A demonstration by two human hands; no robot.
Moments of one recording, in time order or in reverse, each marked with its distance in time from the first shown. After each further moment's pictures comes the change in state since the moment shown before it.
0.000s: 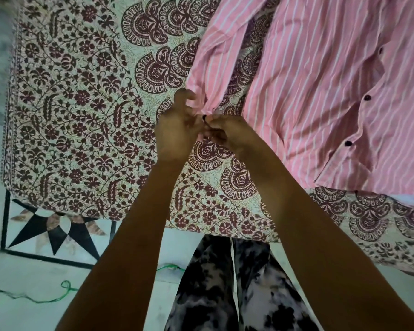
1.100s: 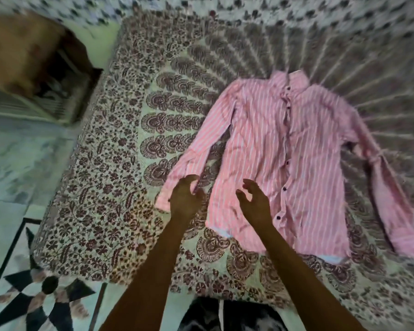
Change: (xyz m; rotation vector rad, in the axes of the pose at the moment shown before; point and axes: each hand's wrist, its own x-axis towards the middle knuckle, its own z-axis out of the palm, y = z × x) left_hand 0.013 0.123 -0.042 -0.100 -0.161 -0.244; right_hand -0.131 -0.073 -0.083 -0.635 0.530 -0.525
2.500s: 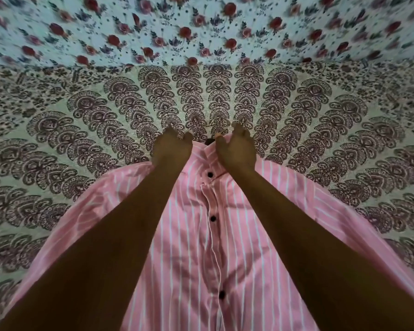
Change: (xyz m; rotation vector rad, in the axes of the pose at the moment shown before) left_hand 0.496 0.289 0.279 0.151 0.115 0.048; right_hand 0.582 0.069 -0.148 -0.193 0.301 -0.039
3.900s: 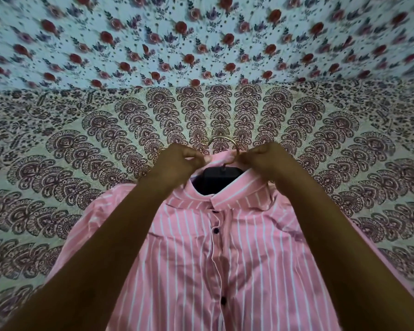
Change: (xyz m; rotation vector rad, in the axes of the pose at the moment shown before) left_hand -0.066 0.027 -0.074 -0.293 -0.338 0.205; right_hand -0.030 -0.012 -0.102 0.297 -0.291 0.091
